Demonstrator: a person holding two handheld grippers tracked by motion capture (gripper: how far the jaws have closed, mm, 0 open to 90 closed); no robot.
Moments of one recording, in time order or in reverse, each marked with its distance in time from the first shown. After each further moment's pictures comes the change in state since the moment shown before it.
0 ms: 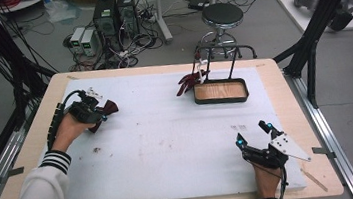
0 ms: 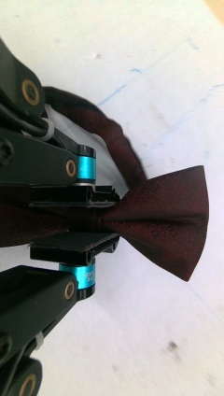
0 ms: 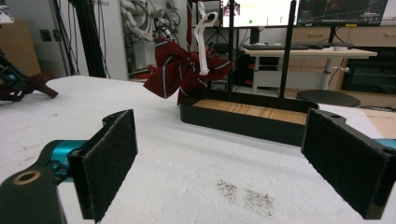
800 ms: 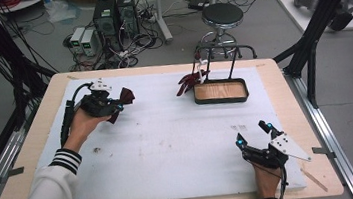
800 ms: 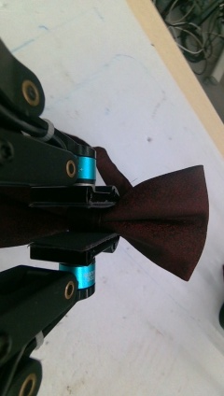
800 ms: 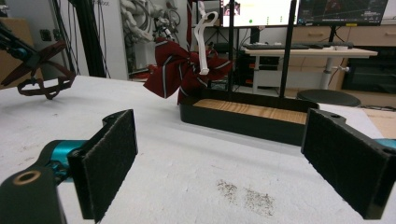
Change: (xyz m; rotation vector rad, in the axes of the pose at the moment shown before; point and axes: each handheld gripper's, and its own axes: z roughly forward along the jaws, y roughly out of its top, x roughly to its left) left arm -0.035 0.038 -0.013 -0.232 -0.084 -0.004; right arm 0.000 0.000 0.000 0.000 -0.002 -0.002
